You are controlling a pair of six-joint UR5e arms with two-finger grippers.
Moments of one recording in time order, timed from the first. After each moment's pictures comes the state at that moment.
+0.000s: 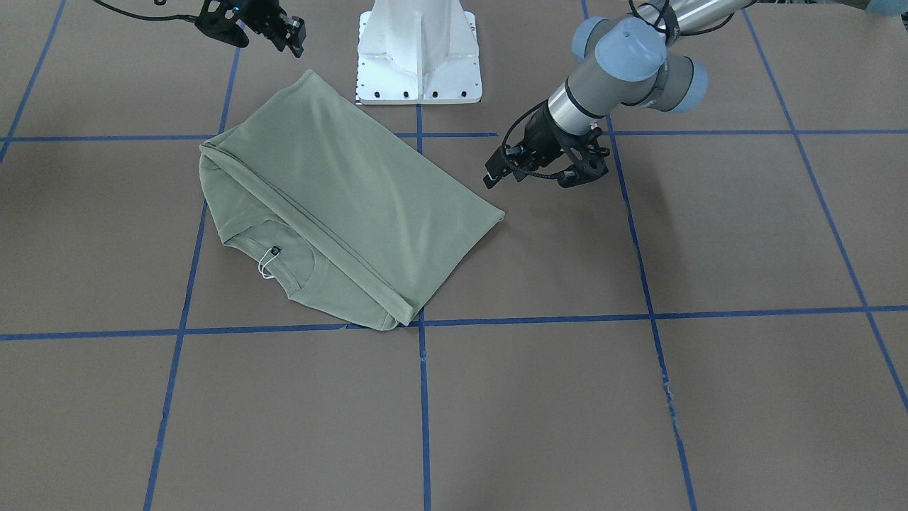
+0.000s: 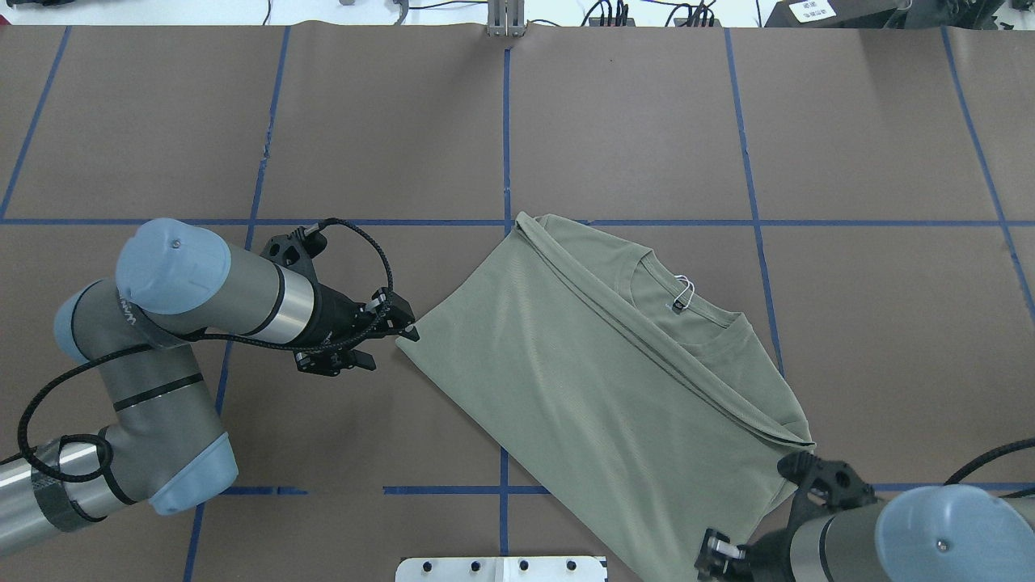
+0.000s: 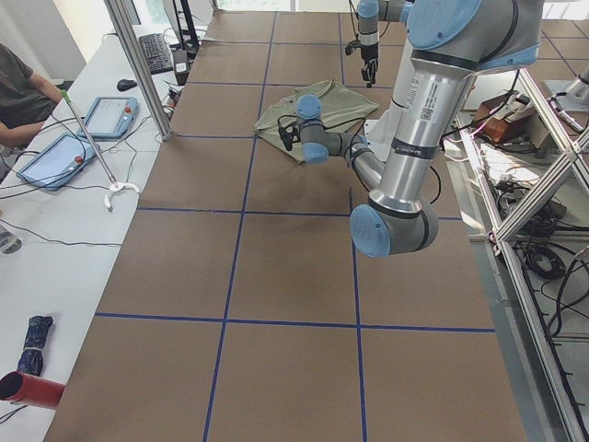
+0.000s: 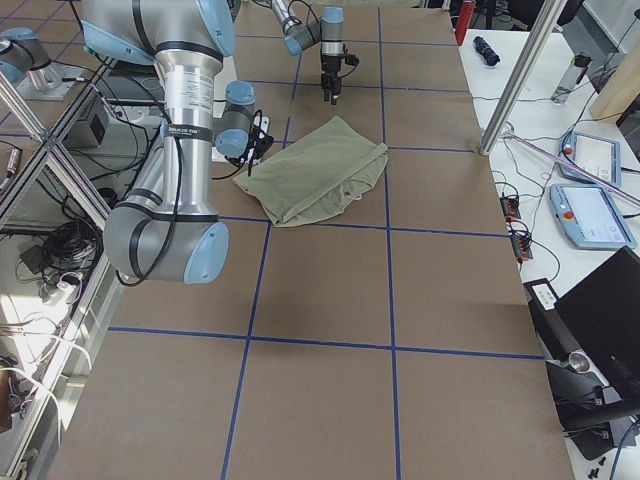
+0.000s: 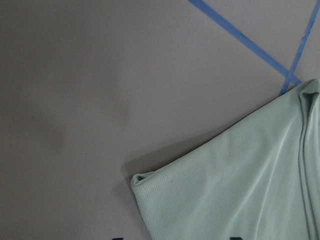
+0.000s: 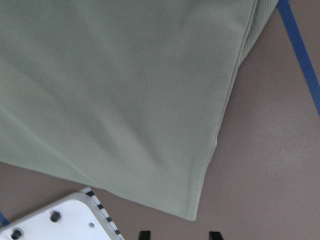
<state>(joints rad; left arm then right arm) -0.53 -1.93 -1.77 -2.20 -2.03 -1.82 0.11 -1.67 2.34 -1.30 1.79 2.05</state>
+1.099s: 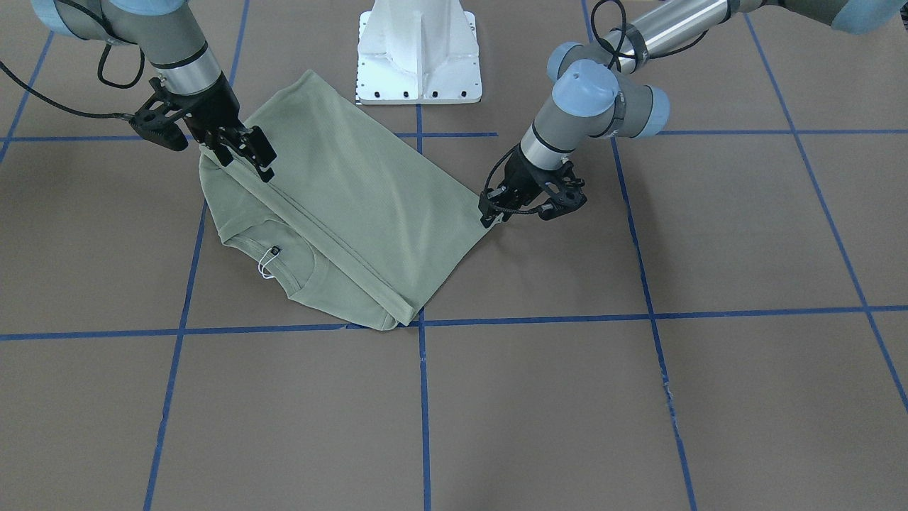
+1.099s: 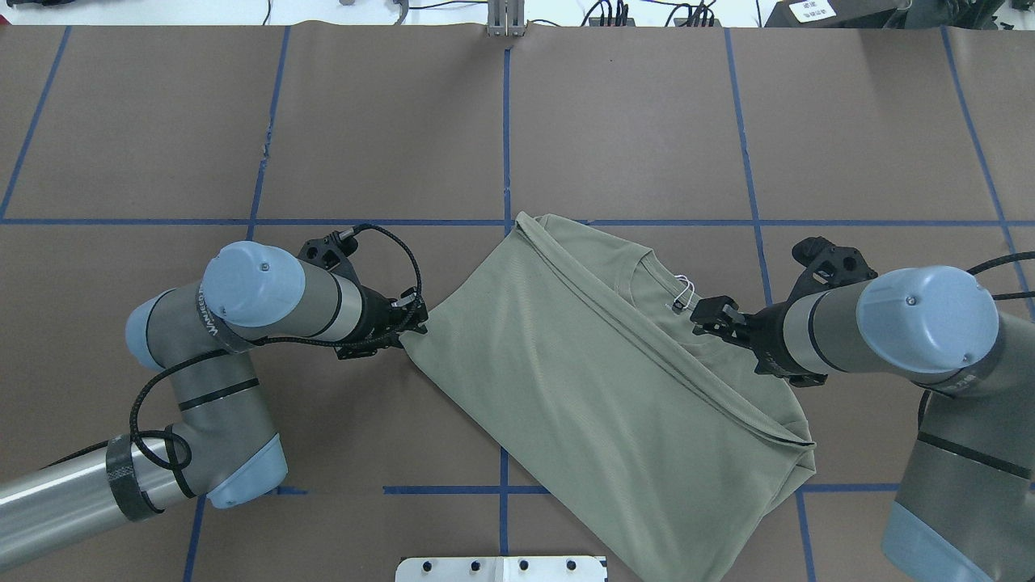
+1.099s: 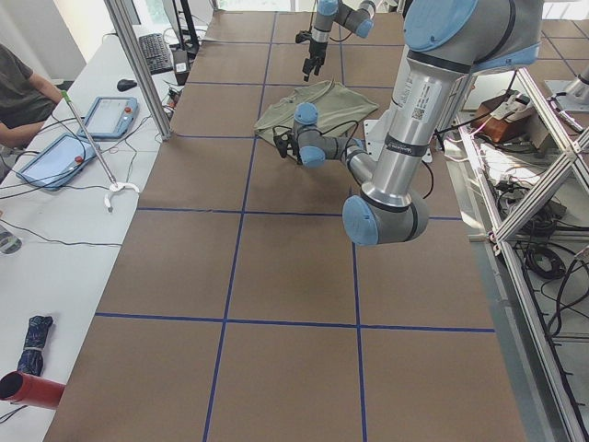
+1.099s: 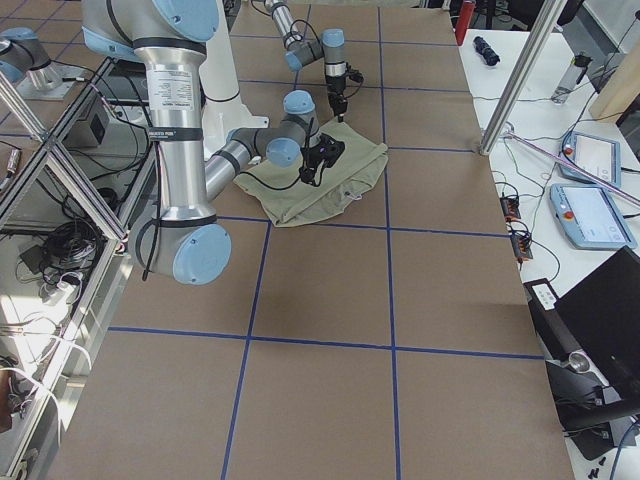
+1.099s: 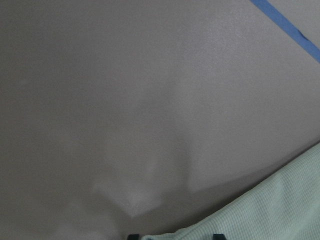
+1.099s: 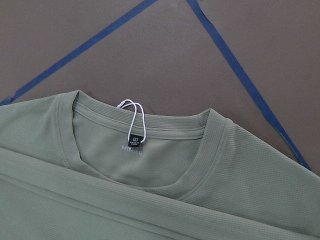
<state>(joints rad) -0.50 -2.02 -1.62 -2.17 -1.87 -1.81 0.52 -1.50 2.11 -1.29 1.77 1.79</state>
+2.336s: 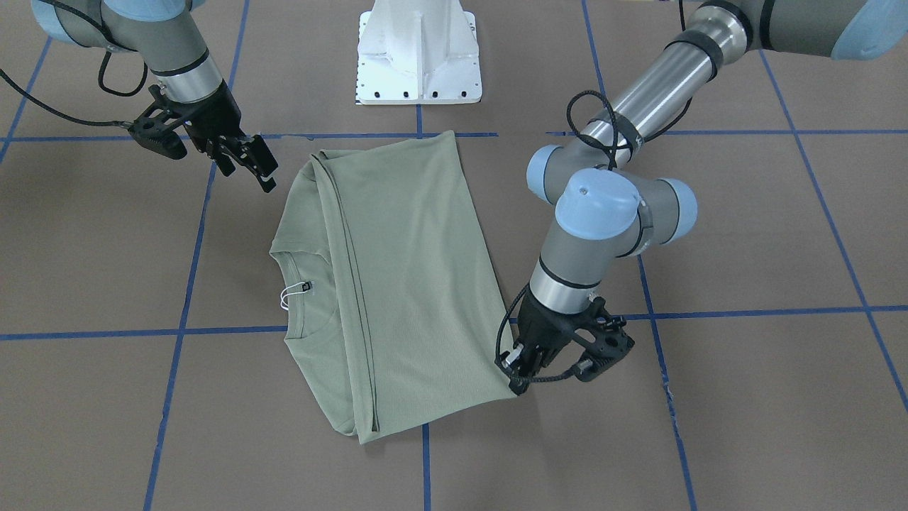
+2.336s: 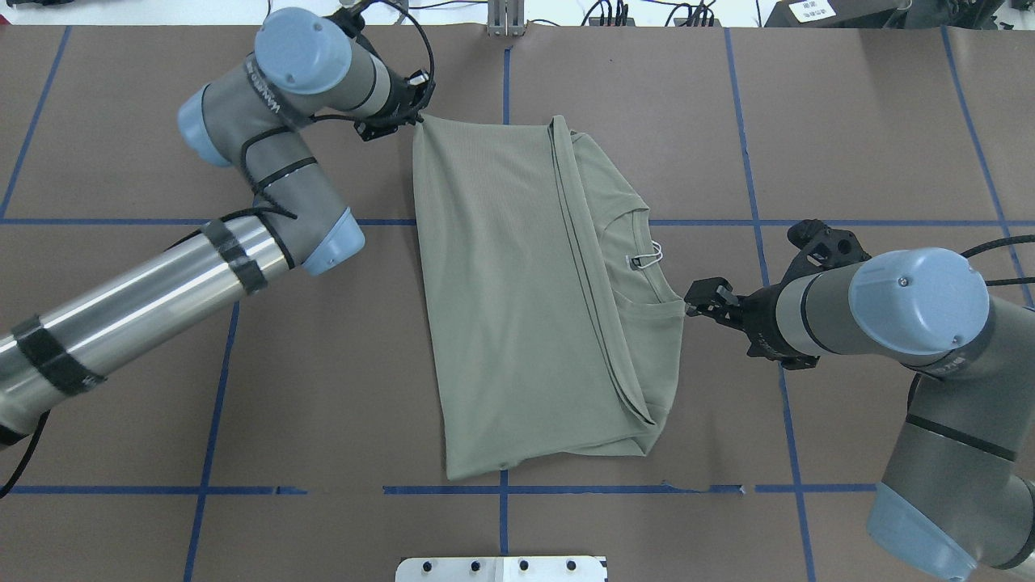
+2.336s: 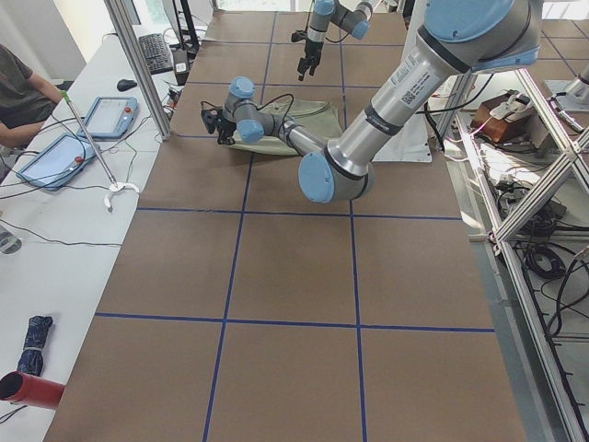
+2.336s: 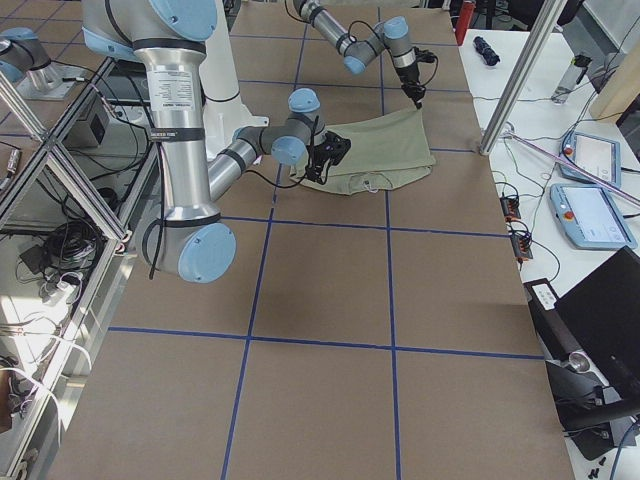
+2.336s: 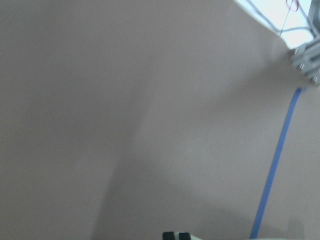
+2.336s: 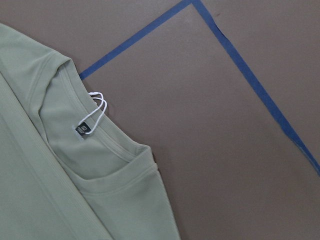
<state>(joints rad) -0.82 -2.49 -1.00 -2.28 -1.79 -1.68 0.54 -1.46 2.09 -1.29 1.77 1.79</state>
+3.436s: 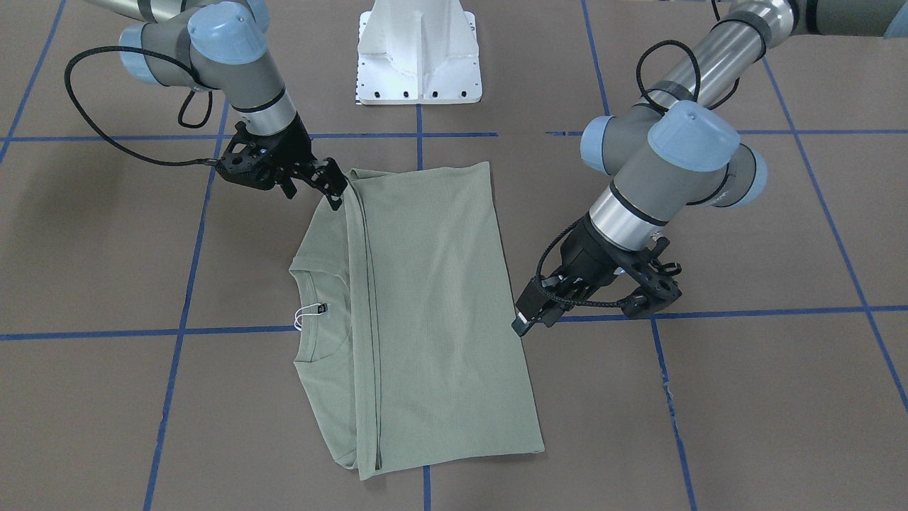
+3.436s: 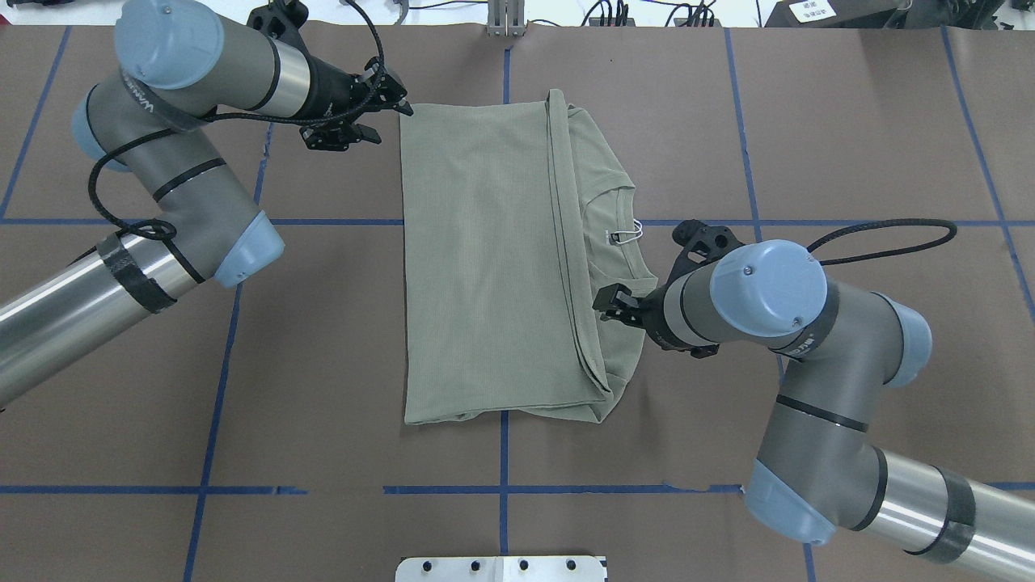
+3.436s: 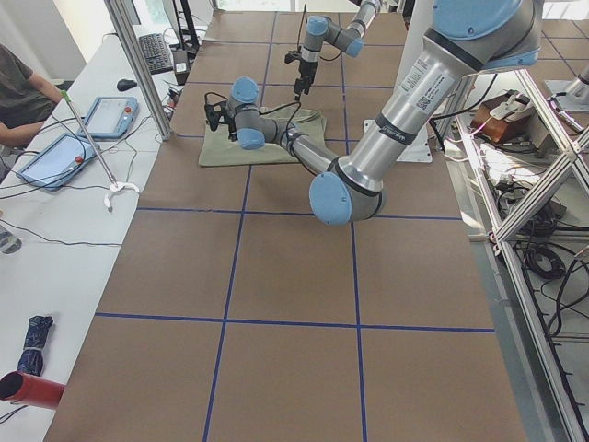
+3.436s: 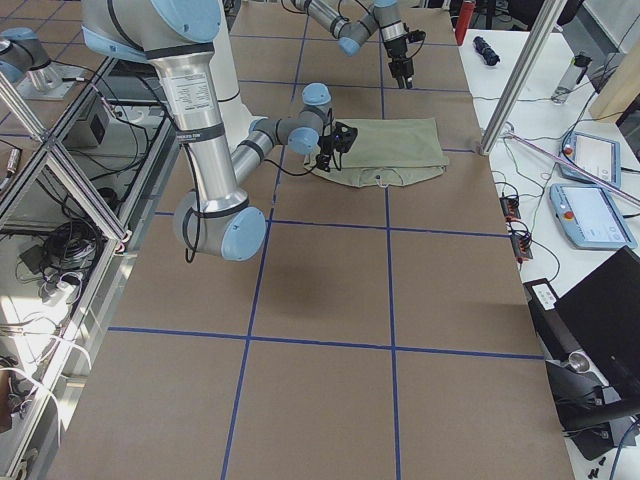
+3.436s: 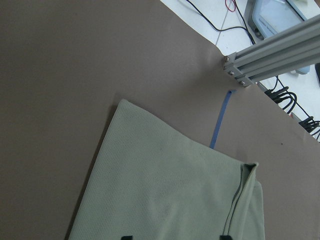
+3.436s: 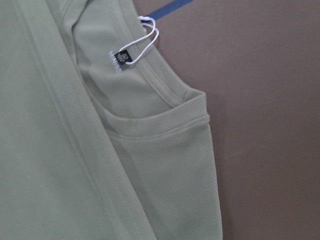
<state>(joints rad) -0.85 -2.22 -1.41 -2.35 -2.01 -1.68 0.48 -1.22 1.87 -1.31 1.78 1.62</state>
